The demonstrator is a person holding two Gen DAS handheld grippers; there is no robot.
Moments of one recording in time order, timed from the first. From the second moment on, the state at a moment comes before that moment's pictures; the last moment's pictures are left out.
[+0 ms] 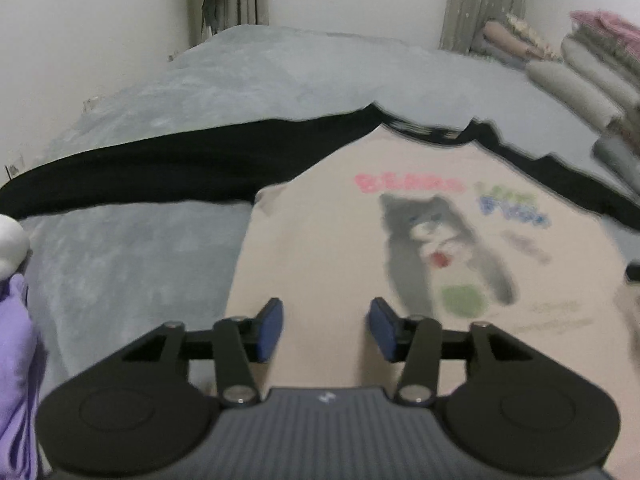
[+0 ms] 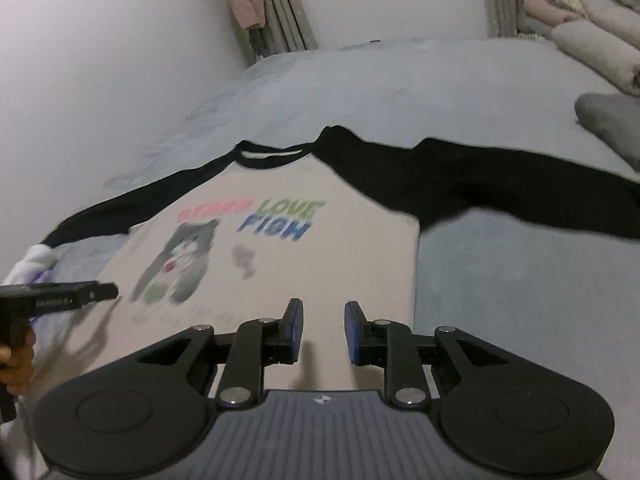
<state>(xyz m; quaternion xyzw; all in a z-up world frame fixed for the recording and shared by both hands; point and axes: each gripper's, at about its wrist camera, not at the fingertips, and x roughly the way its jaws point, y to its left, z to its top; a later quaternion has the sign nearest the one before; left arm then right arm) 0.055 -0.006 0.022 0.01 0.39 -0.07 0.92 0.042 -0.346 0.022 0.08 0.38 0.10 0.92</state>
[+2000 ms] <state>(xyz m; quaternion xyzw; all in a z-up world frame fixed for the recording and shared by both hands) 0.052 -0.005 0.017 0.02 0.39 -0.05 0.92 0.094 -0.520 -0.020 0.31 0.33 -0.12 0.88</state>
